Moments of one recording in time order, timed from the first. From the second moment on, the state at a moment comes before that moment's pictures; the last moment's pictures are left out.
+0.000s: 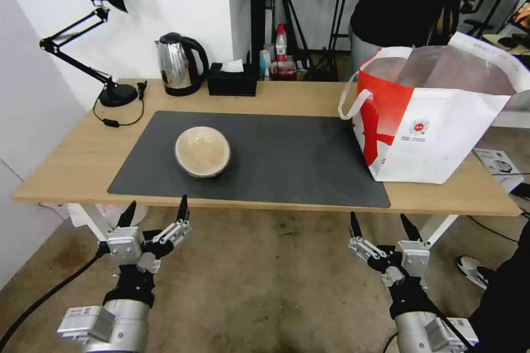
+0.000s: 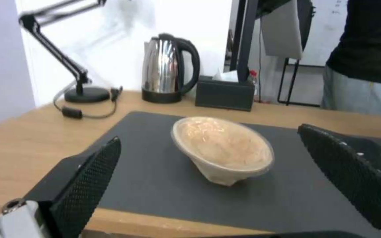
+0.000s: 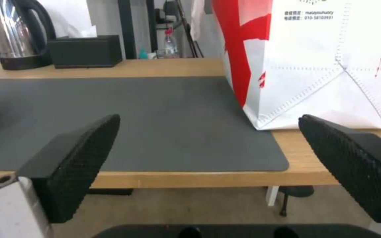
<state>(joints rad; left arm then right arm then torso) 1.93 -1.56 -0.59 -2.50 -0.21 0.03 -0.01 -1.83 0.83 0.20 2.36 0.27 0.20 0.73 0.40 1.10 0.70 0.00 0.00</state>
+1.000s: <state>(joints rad) 1.55 -0.96 -0.84 -2.46 -1.66 0.33 -0.59 -1.83 0.83 0.20 2.36 0.27 0.20 0.73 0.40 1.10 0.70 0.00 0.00</state>
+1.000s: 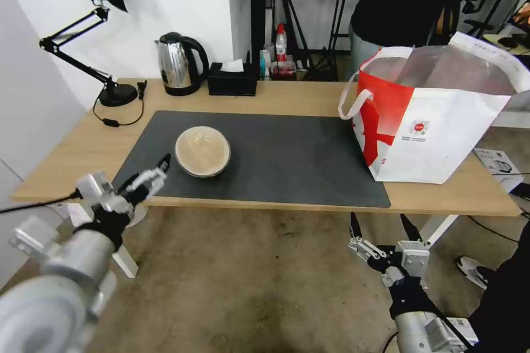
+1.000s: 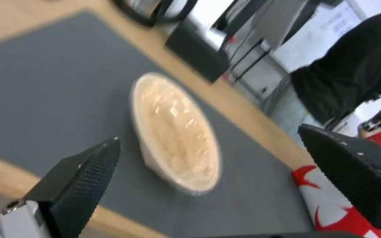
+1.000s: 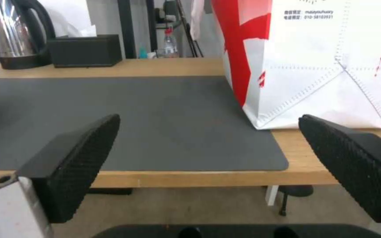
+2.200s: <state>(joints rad) 1.17 -0.73 -0.69 -2.24 -2.03 0.43 -0.90 -1.83 0.83 0.20 2.36 0.27 0.20 0.73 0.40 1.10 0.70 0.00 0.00</state>
